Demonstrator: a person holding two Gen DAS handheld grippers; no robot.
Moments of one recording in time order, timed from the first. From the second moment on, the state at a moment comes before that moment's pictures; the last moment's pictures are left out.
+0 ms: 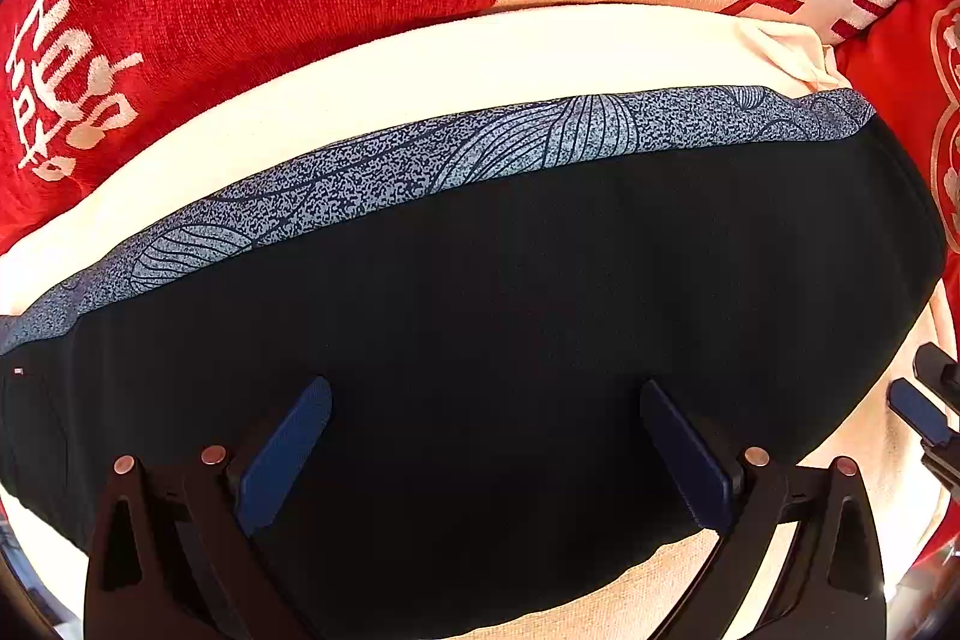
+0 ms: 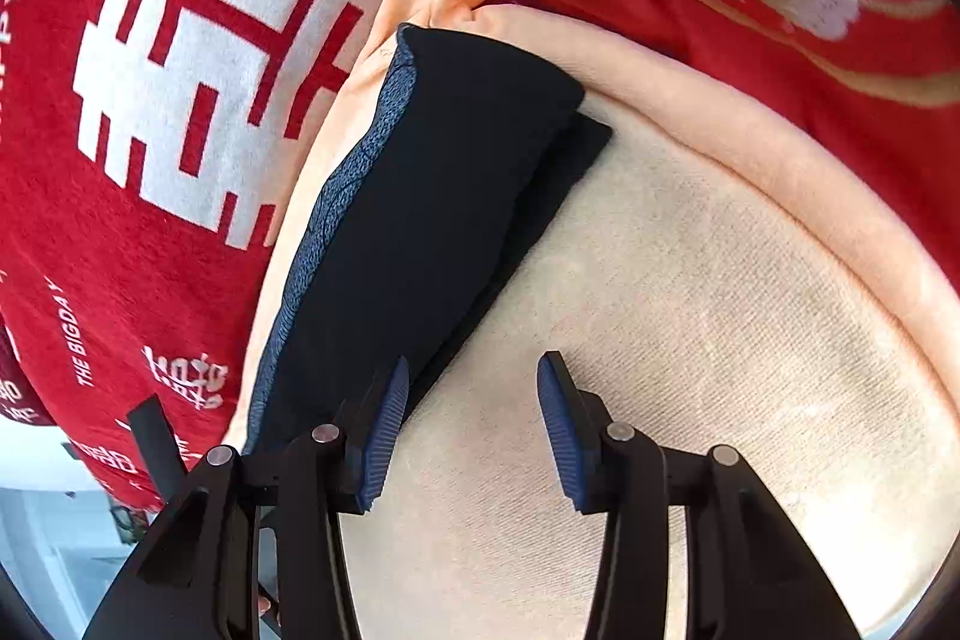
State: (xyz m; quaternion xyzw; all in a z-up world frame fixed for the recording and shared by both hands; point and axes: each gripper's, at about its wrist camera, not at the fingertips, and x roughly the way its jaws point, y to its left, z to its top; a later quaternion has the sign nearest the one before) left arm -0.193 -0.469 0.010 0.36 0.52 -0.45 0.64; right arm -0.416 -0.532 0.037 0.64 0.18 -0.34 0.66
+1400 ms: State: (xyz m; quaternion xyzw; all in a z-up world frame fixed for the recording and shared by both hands) left arm -0.155 -0.429 0.032 0.21 0.56 -0.56 0.57; right arm -0.270 -0.484 0.180 0.41 0.22 -0.33 0.82
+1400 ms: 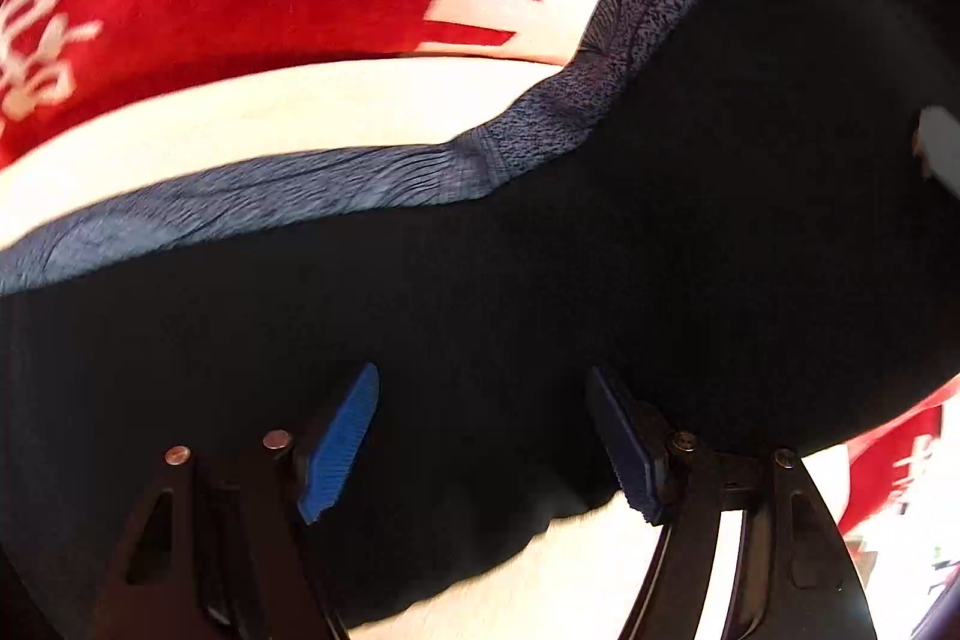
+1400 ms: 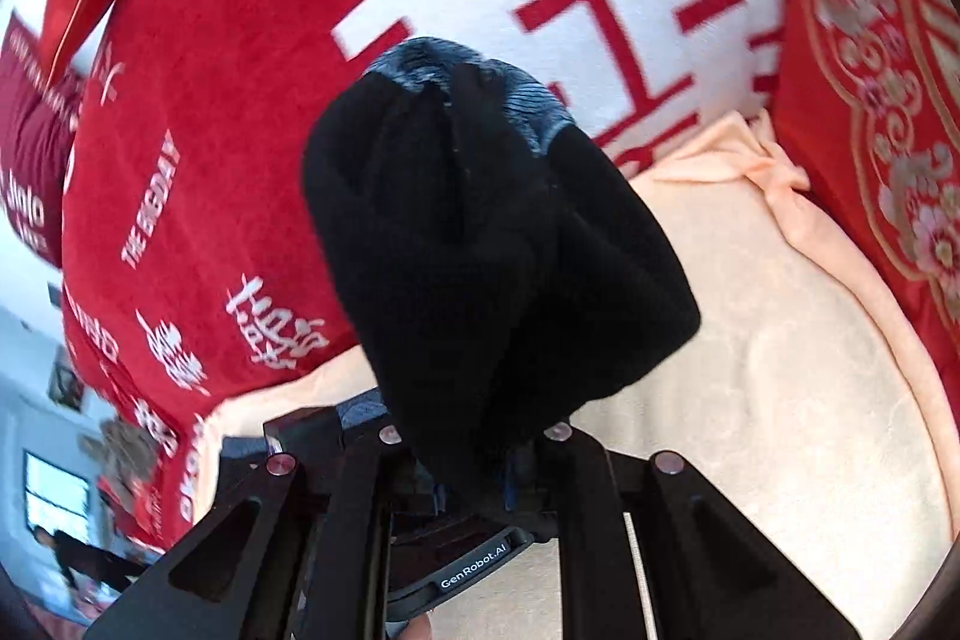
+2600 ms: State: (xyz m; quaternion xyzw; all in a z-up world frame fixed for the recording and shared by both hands) left arm 0.025 -0.253 0.075 0.26 0.56 -0.52 0.58; right arm -0.175 -0.390 0.074 0.65 0.25 -0.19 0.69
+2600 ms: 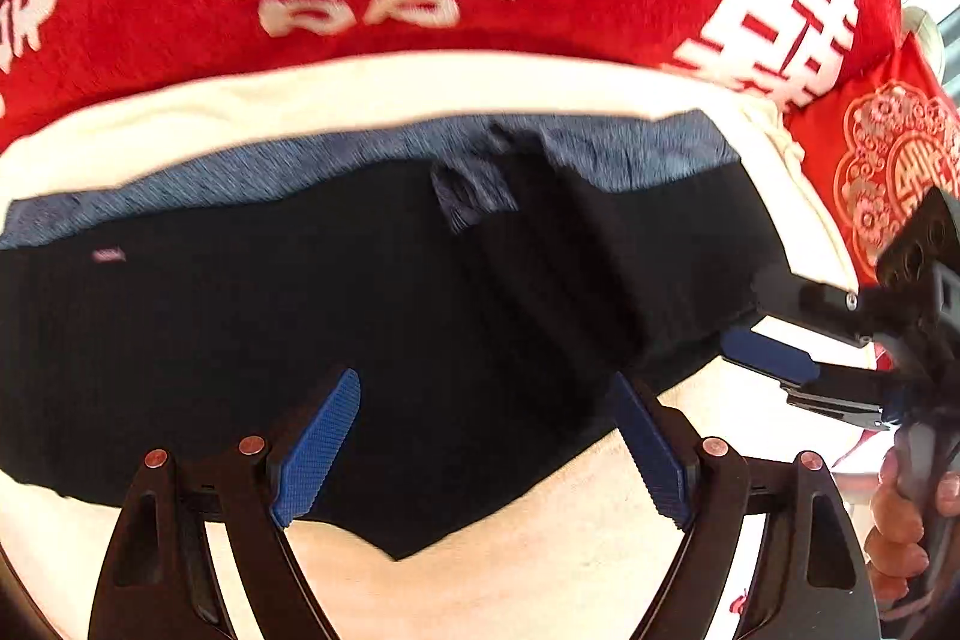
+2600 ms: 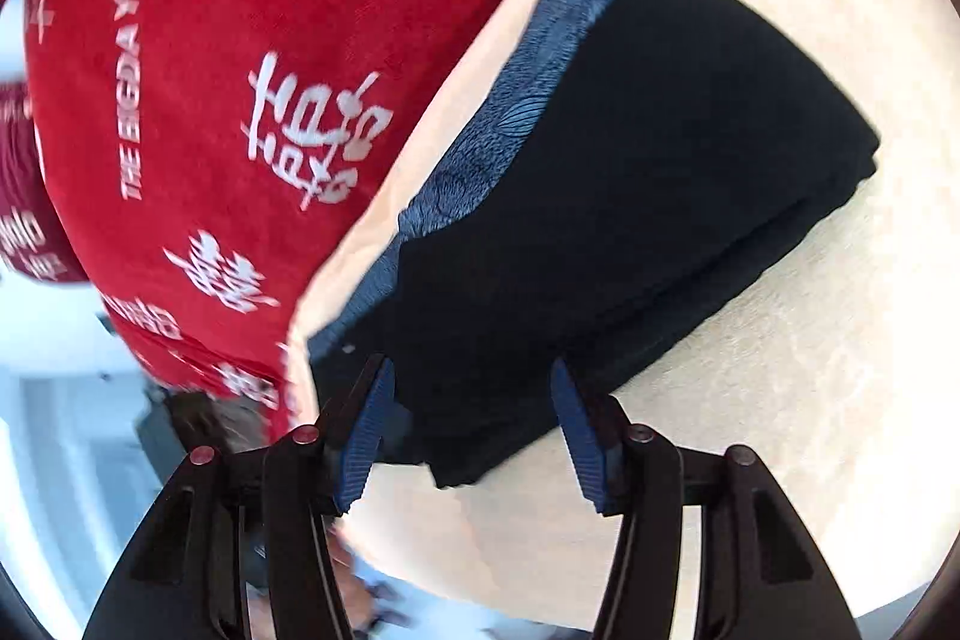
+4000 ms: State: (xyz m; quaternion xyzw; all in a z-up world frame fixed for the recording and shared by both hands) left arm -0.007 -0.314 0.099 0.26 0.54 -0.52 0.61; right arm -0.209 -0.467 0.120 0.49 0.36 -0.28 0.74
